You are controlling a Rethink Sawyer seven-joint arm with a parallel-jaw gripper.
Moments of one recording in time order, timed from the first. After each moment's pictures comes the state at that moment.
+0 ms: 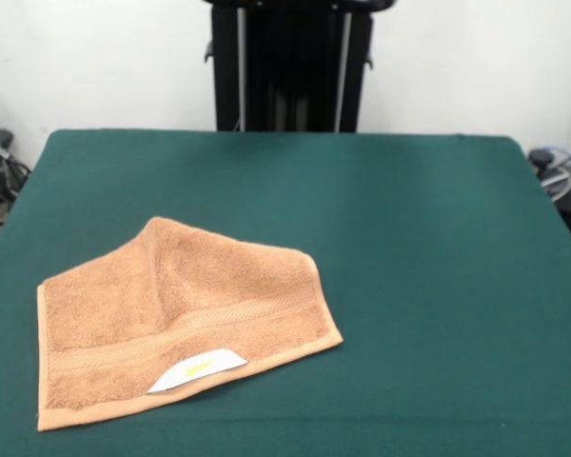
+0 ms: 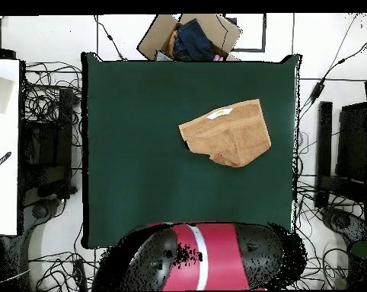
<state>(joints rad) -0.28 -0.38 0.46 2.58 -2.21 2.22 3.76</state>
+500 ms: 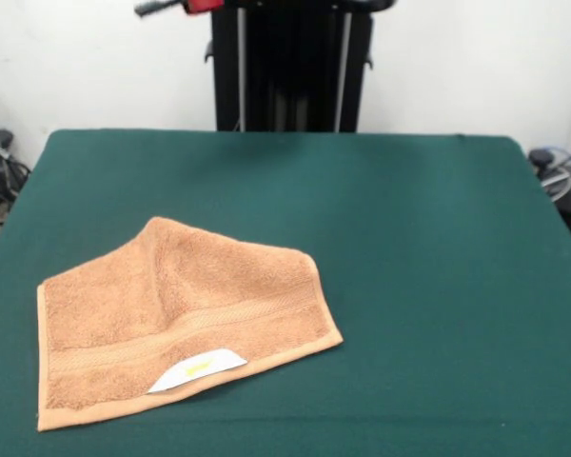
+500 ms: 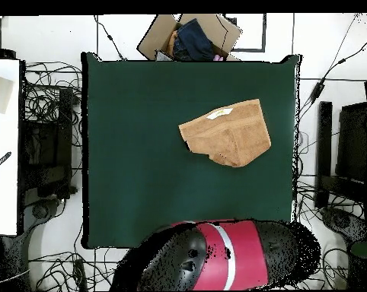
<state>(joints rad) -0.36 -0.39 0.60 2.56 -2.24 2.18 3.76</state>
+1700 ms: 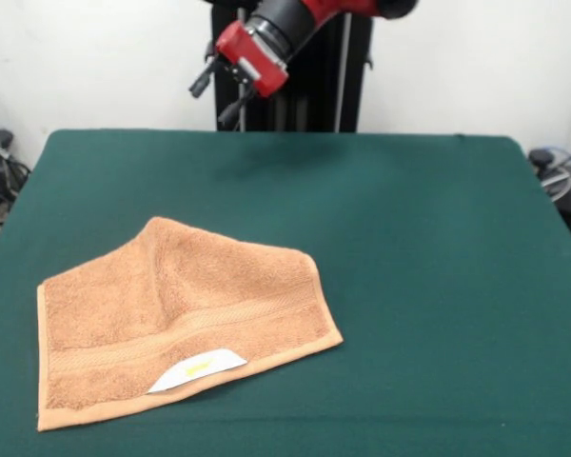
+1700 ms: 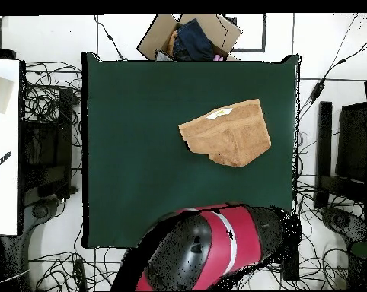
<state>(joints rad) -0.36 -0.31 0.75 2.51 -2.24 1.86 3.76</state>
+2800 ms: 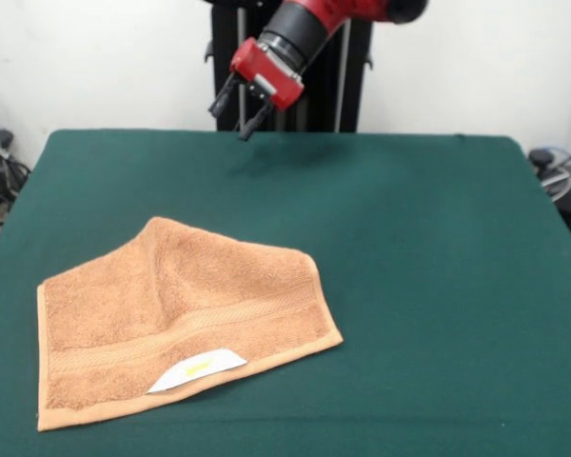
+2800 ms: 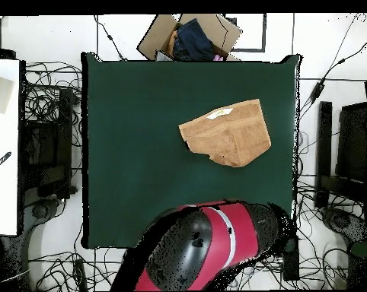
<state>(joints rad) -0.36 -0.30 0.77 2.50 -2.25 1.81 3.76</state>
